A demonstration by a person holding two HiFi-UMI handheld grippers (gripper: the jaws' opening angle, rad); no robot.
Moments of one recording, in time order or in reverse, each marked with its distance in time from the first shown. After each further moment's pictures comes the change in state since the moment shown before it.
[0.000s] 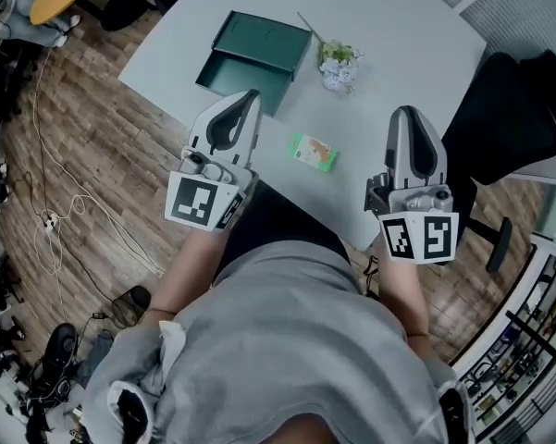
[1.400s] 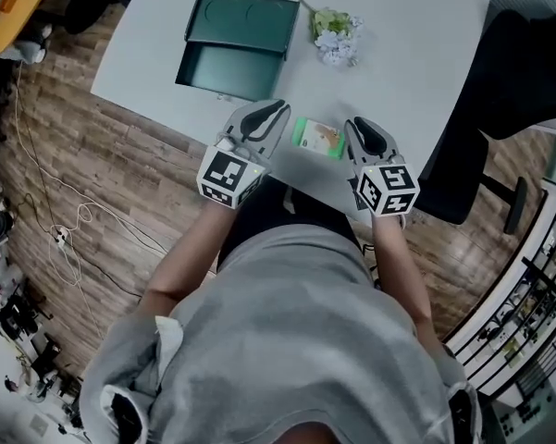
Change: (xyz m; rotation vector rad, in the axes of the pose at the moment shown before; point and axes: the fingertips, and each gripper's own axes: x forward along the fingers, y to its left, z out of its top) left arm 0.038 -0.004 -0.201 -0.137 0.378 -0.339; right arm -0.008 -0.019 -0.291 0.158 0.707 -0.057
